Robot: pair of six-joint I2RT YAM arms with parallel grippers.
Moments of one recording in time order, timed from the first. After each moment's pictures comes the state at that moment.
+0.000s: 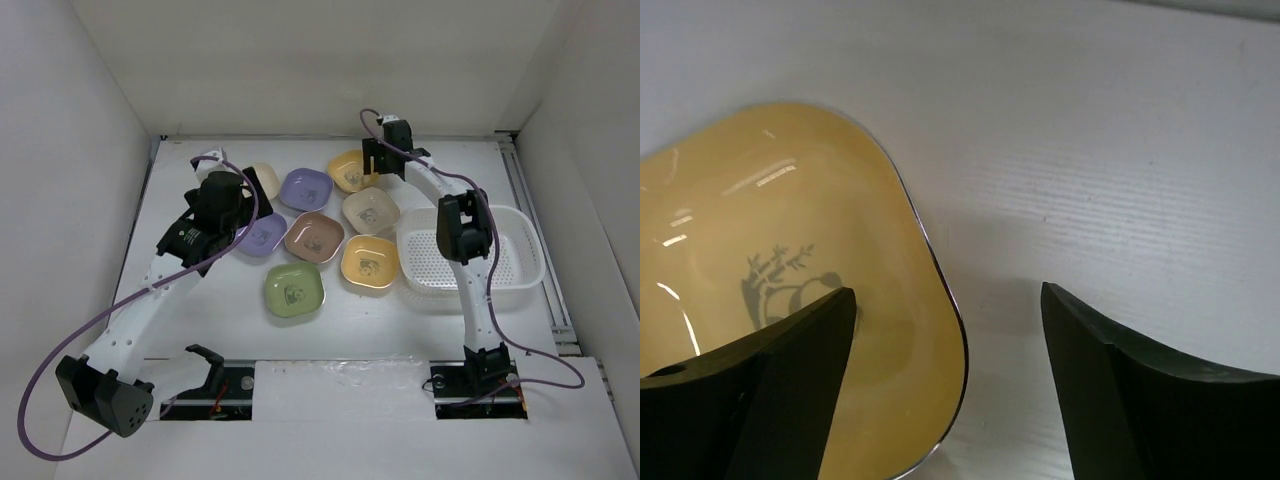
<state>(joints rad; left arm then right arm) -0.45 1.09 1.14 -0.62 -0.42 -0.59 0.28 2.48 2.13 -0.29 0.02 0.11</state>
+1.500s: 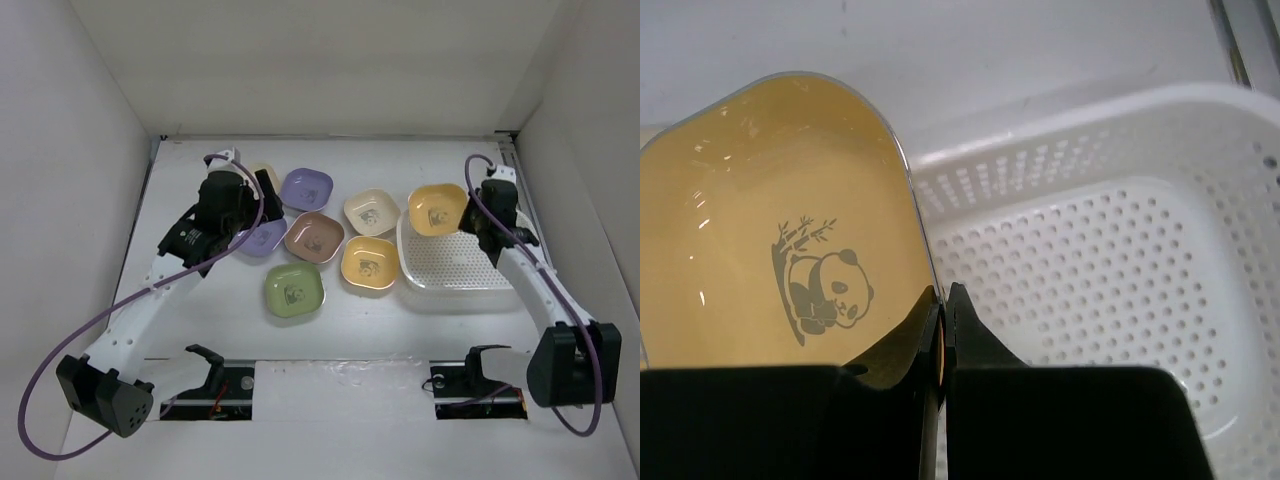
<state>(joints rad) -0.45 1.09 1.13 -0.57 -0.23 -0.55 0.04 1.24 0.90 -0.23 0.18 0.25</state>
